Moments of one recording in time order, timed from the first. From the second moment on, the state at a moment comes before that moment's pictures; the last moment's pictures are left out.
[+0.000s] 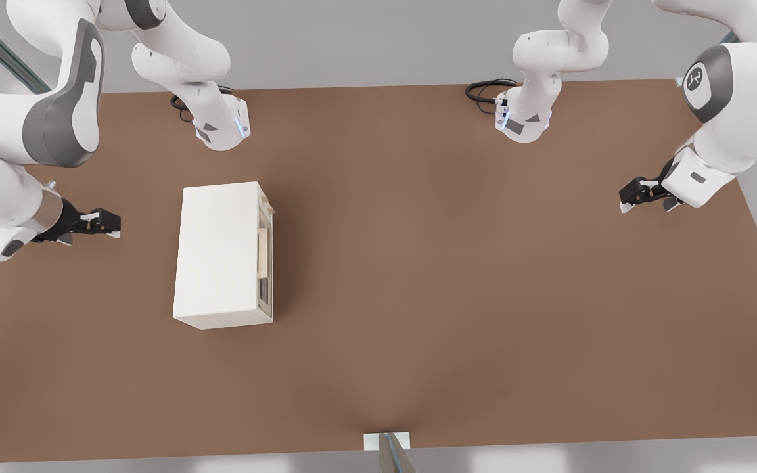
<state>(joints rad) 0.00 0.19 -0.04 -1.35 -0.04 1.42 -0.18</state>
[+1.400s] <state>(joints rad) 0.76 0.75 -0.07 -1.33 -0.57 1.23 0.82</state>
